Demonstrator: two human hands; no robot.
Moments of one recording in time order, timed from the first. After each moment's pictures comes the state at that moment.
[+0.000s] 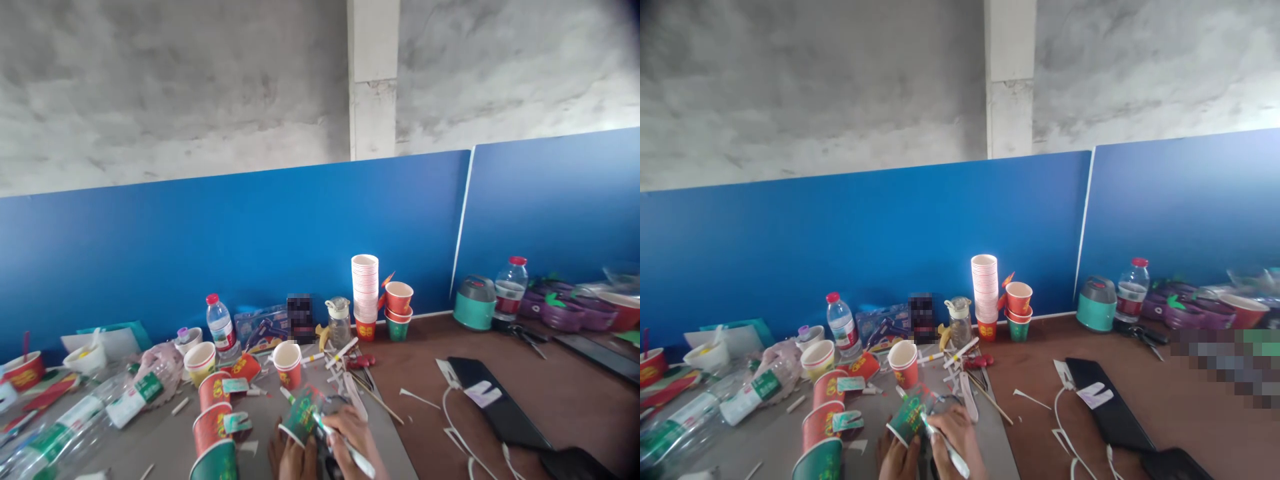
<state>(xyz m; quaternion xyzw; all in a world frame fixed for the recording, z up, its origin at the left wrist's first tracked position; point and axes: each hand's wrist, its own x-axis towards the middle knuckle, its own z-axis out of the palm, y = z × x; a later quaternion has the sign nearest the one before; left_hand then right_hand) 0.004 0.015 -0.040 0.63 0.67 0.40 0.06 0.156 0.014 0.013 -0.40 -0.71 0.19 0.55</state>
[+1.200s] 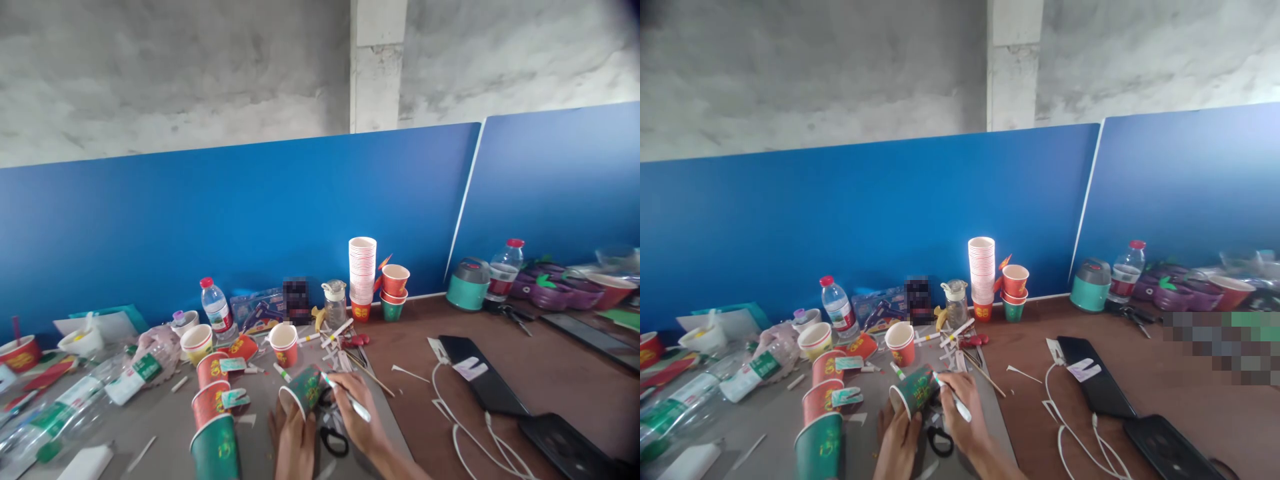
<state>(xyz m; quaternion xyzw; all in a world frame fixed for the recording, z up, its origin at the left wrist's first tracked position) 0.004 0.004 -0.014 0.67 0.66 0.30 0.18 0.159 0.013 0.019 -0.47 -0.68 0.20 0.53</state>
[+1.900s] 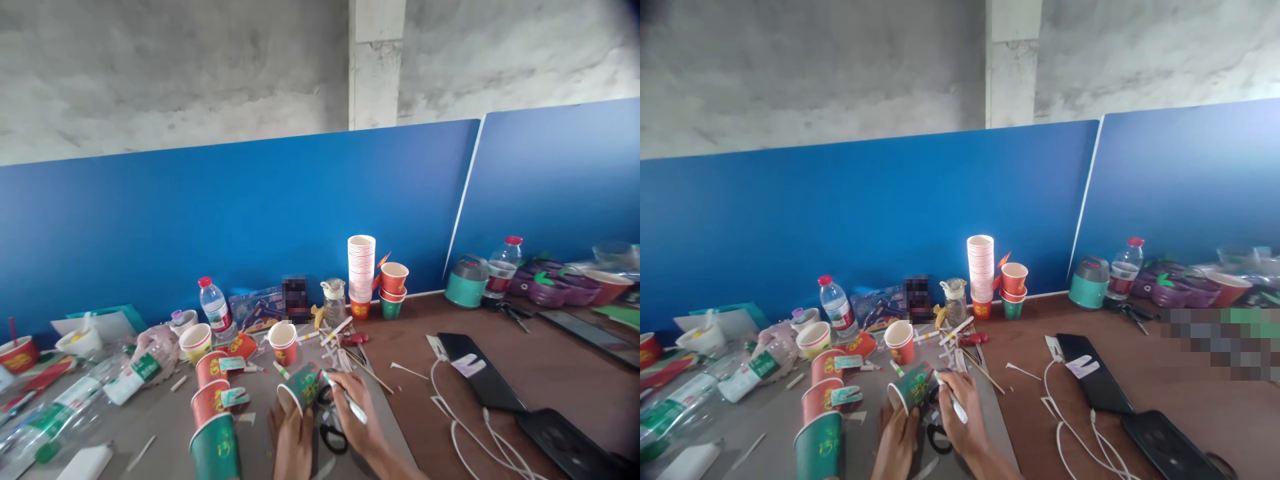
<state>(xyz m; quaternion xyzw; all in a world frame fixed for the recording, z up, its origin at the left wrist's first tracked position) 0.006 0.001 -0.001 0.62 0.66 0.35 0.23 0.158 0.016 0.008 -0.48 -0.67 0.16 0.54</state>
